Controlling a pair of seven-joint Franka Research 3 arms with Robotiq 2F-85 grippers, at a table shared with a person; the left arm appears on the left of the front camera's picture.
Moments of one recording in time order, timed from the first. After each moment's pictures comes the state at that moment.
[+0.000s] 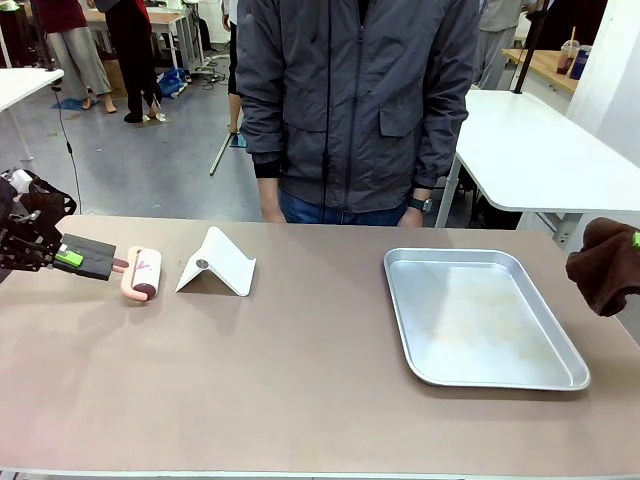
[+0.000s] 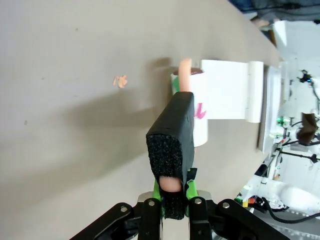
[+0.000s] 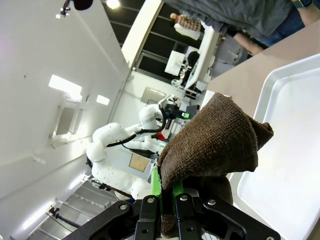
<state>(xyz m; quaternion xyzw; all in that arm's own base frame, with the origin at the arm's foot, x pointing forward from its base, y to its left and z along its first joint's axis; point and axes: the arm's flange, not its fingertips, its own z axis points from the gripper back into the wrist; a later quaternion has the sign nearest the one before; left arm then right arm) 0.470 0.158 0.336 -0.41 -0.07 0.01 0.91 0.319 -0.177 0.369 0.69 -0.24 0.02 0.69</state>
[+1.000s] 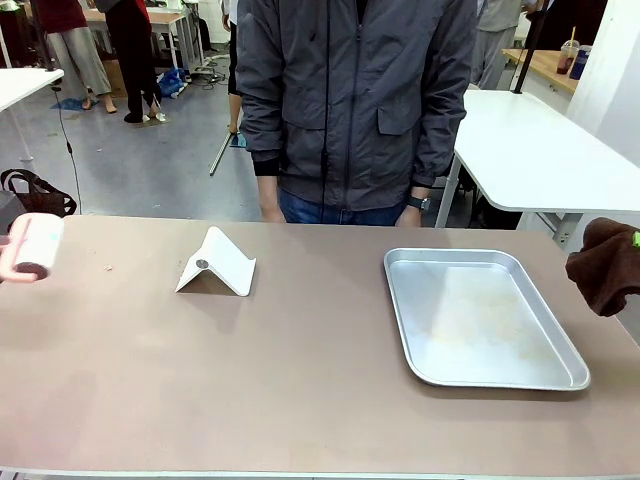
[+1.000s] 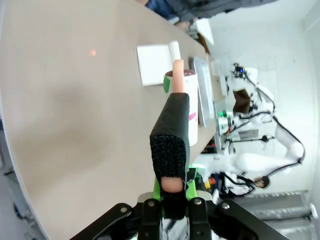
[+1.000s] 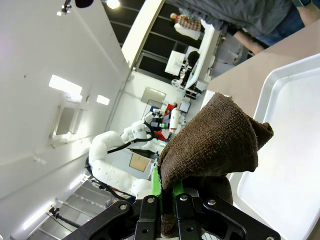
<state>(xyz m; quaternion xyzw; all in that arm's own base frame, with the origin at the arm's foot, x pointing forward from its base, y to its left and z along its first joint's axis) 0.354 0.300 0.382 -0.55 -0.12 -0.02 0.83 0.319 -0.177 0.369 0.69 -0.24 0.02 0.69</state>
